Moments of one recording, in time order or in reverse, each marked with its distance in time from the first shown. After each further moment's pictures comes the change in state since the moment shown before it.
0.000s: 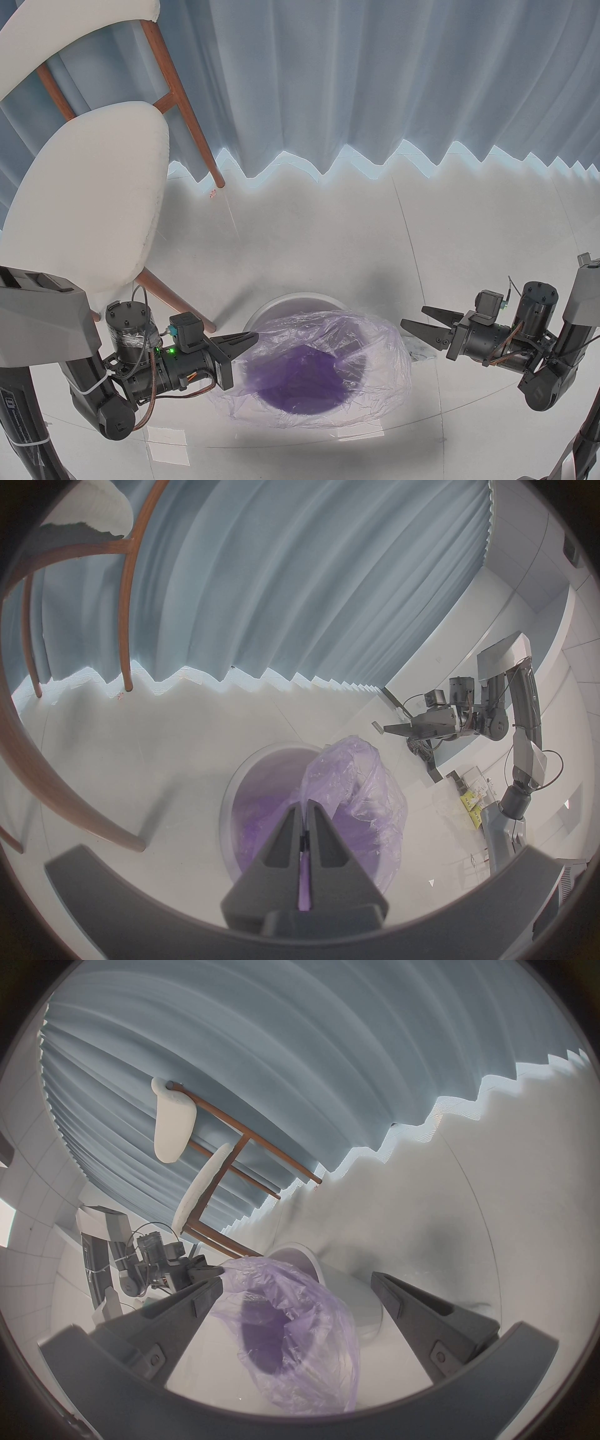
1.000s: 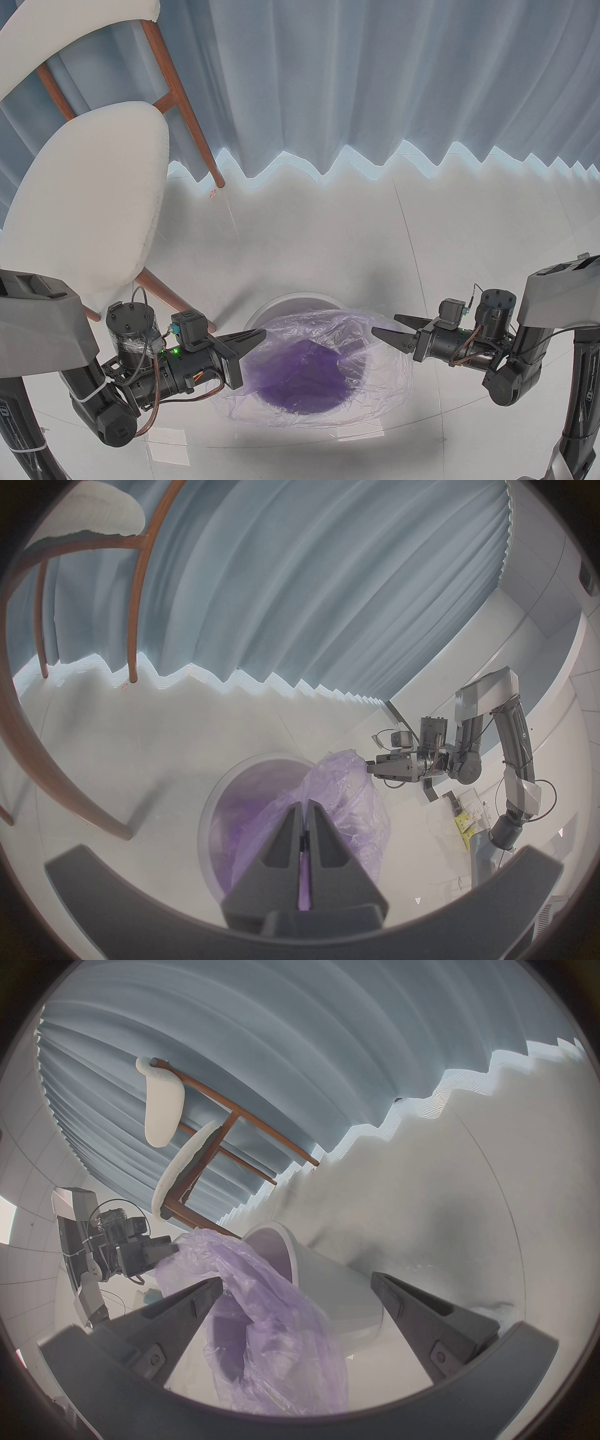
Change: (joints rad) left arm -0.069 -0.047 0.007 0.000 0.087 -0.126; right arm 0.034 0.254 -0.203 0.000 0.006 -0.023
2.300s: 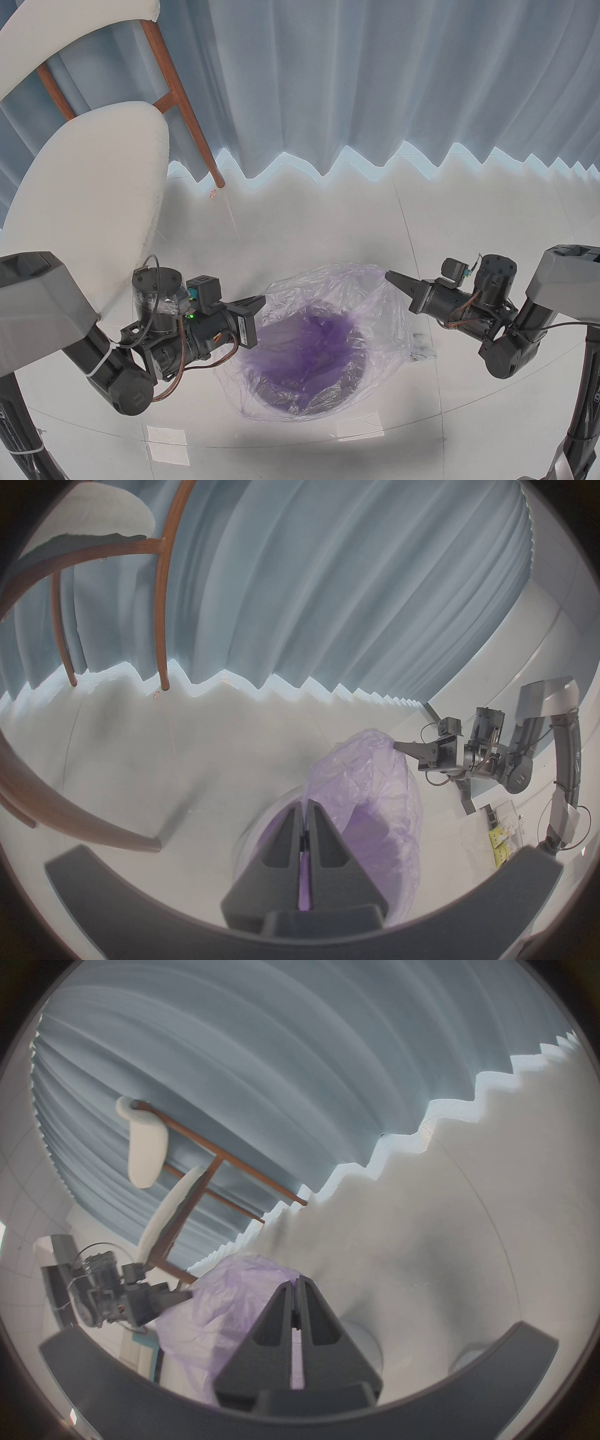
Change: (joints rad) left arm -0.017 -0.028 -0.254 0.317 0.217 -0.007; right arm 0.007 -0.076 -0.193 0.119 -0.141 0.136
